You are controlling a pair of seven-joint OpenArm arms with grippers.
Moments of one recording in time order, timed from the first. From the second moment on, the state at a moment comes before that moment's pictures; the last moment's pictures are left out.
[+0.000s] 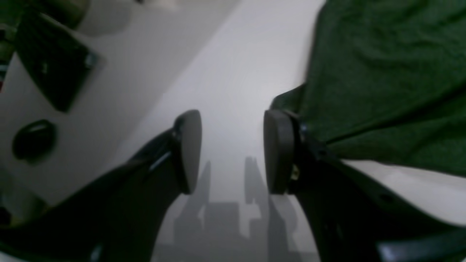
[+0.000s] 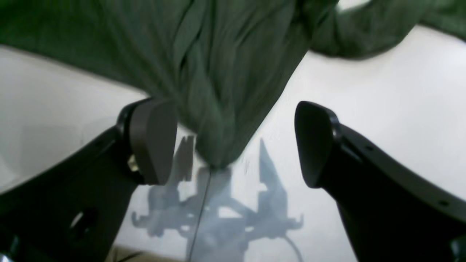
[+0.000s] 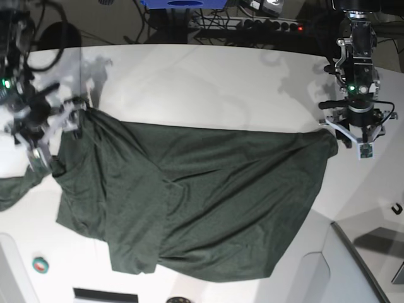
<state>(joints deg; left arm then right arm) 14.6 -18.6 -13.2 88.5 1.7 7.4 26.5 -12.4 15.1 10.2 100.0 14.6 21.7 -46.3</state>
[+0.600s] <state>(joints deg) 15.6 -18.6 -14.4 88.2 1.7 7.4 26.6 17.4 13.4 -5.6 55.0 15.0 21.5 -39.4</state>
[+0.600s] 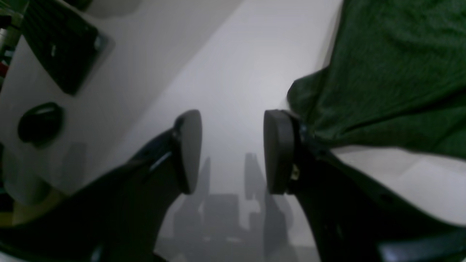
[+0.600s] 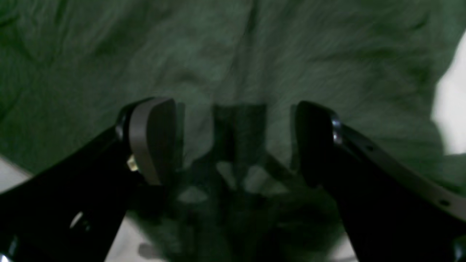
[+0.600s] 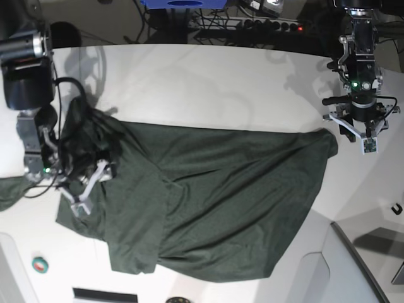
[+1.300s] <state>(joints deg) 15.4 -18.6 -14.5 85.4 1.6 7.4 26.4 13.1 10.9 -5.5 57.4 15.0 21.5 -39.1</state>
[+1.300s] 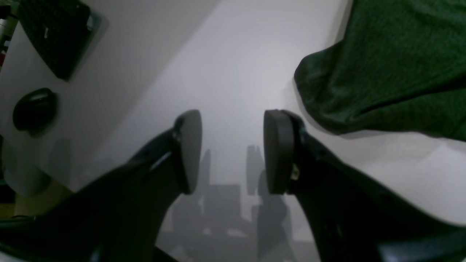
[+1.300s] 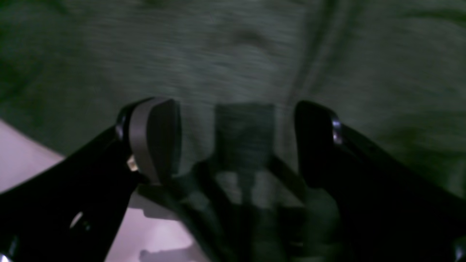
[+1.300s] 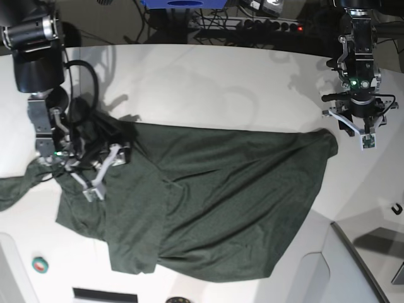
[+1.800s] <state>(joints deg) 14.4 -18.6 -14.5 85.1 1.7 7.4 26.3 13.0 10.8 -5.8 57.5 15.1 21.4 -39.1</state>
